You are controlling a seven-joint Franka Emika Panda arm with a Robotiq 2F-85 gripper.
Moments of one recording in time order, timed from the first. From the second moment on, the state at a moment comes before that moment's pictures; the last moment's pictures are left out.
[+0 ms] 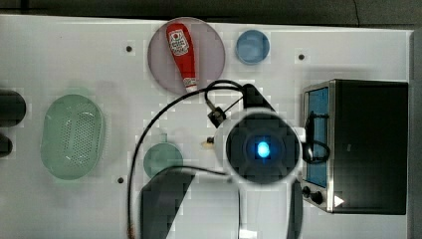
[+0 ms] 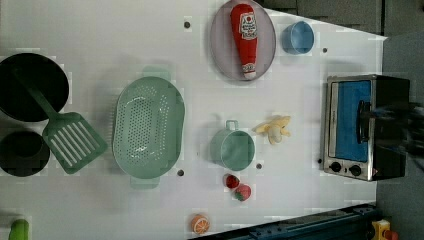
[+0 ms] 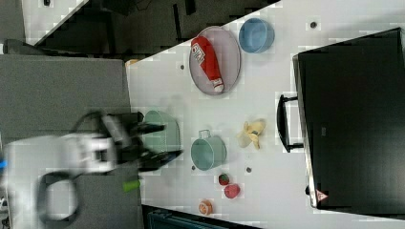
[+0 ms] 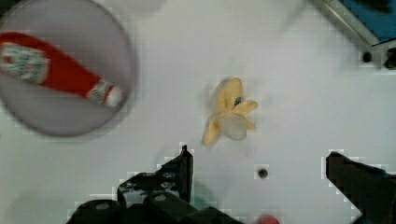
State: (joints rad) arm -0.01 -0.21 -0.05 -2.19 -0.03 0.39 0.04
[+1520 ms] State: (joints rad) arm 0.00 0.40 -0.05 -2.47 -0.04 1.24 0.04
